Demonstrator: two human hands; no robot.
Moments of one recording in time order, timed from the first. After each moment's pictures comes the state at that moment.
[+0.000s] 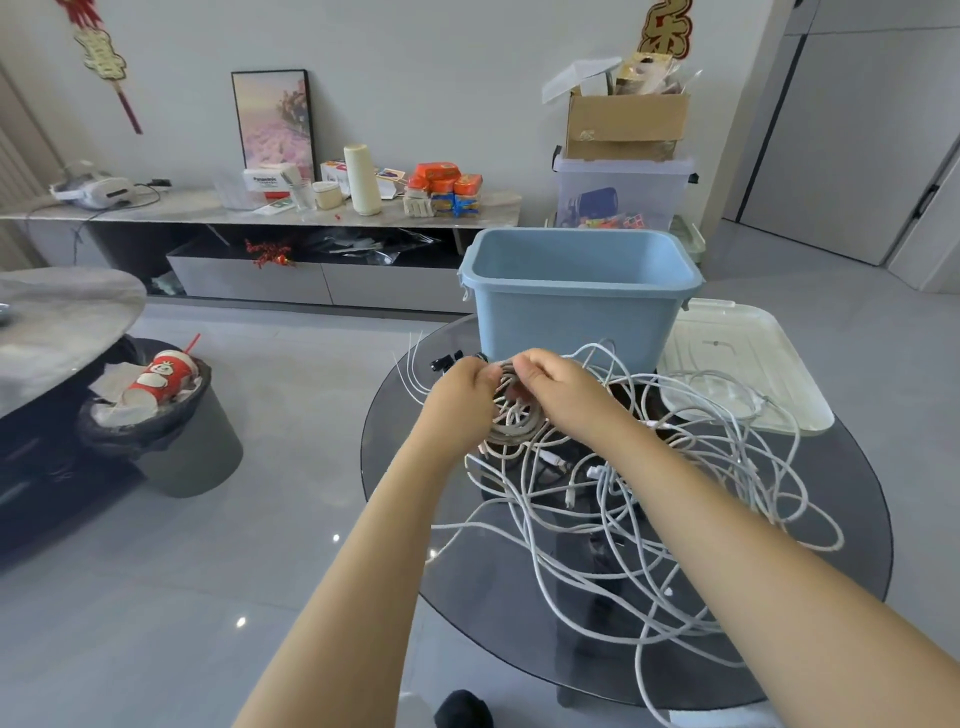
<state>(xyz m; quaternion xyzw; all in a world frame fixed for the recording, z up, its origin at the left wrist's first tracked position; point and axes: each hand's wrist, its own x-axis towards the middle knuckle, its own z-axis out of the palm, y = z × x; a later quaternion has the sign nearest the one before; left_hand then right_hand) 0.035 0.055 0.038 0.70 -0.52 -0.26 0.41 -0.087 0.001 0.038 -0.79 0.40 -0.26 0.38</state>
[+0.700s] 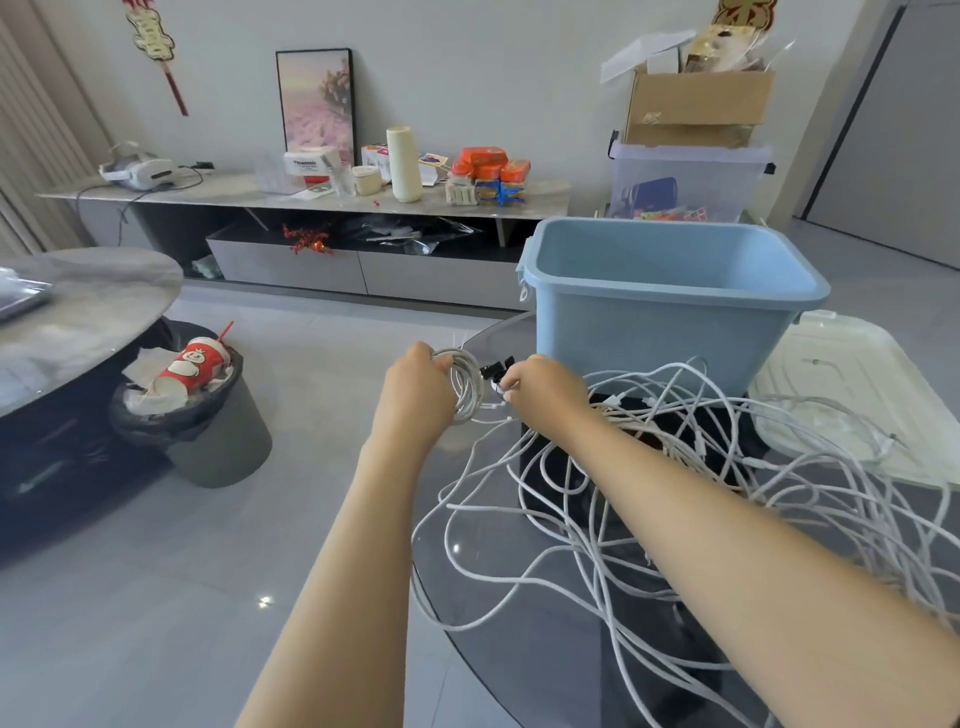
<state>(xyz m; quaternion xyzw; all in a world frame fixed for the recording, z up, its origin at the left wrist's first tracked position) 0.133 0.021 0.019 0.82 -0.43 -0.14 0.36 0.024 -0.085 -0.025 -0.86 0.47 -0.09 0.15</state>
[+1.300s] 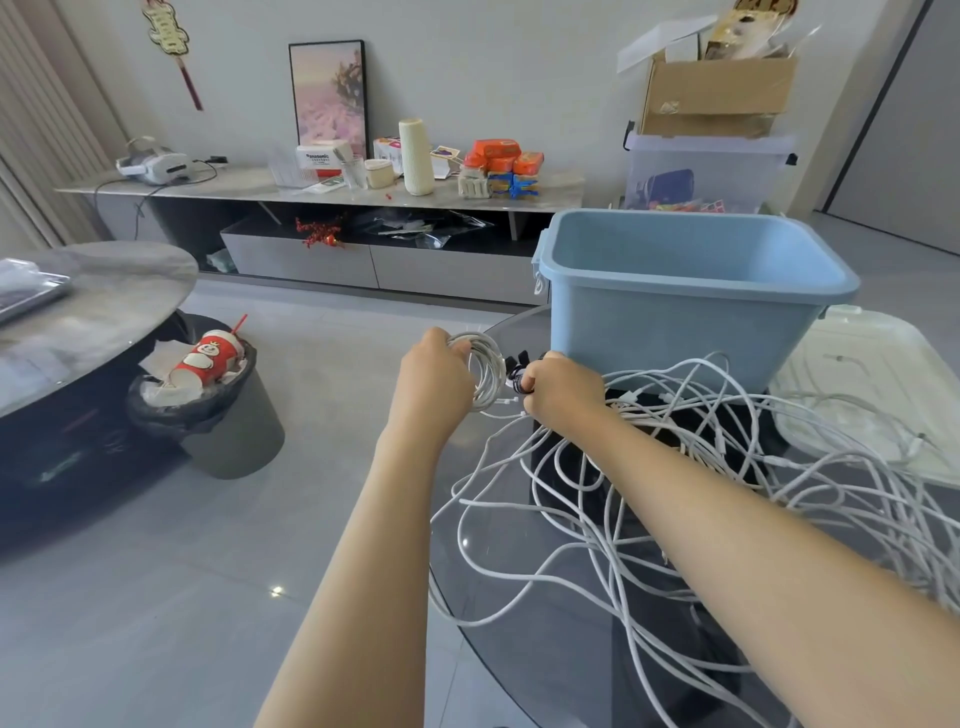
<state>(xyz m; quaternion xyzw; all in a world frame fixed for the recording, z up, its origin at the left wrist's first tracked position) 0.129 0.022 0.026 0.81 -0.43 -0.13 0.38 0.026 -0.088 -0.034 -0.87 0.49 -0.09 0.09</state>
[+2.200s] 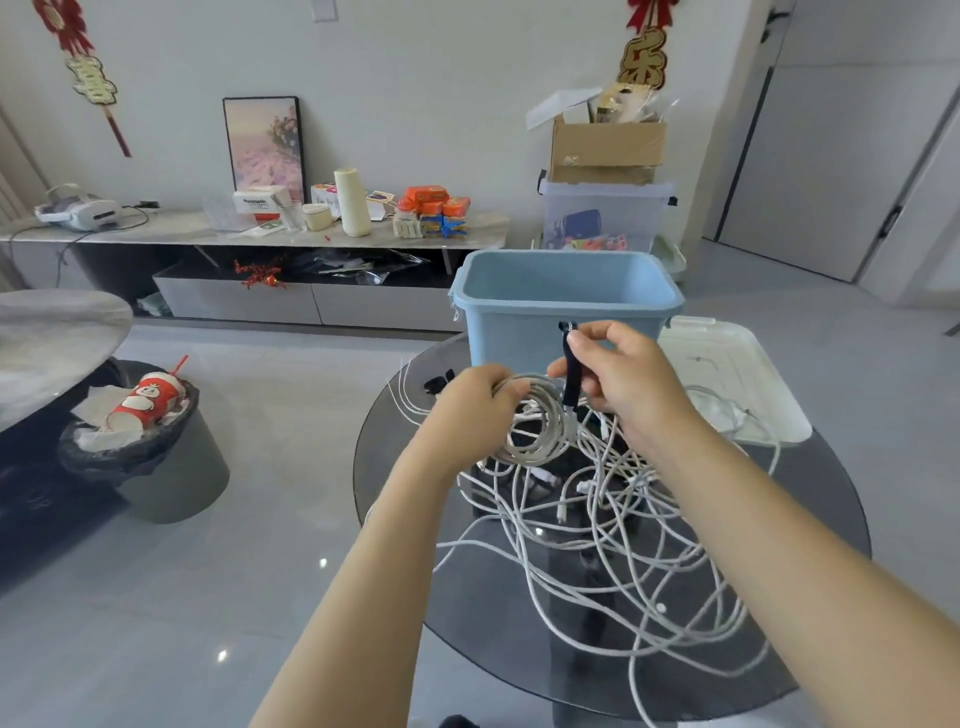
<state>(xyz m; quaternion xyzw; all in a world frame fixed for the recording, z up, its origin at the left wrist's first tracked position) 0.025 0.065 0.066 0.68 -0.60 -0.22 0.36 -0.115 0.015 0.084 -0.56 0.45 -0.46 0.52</state>
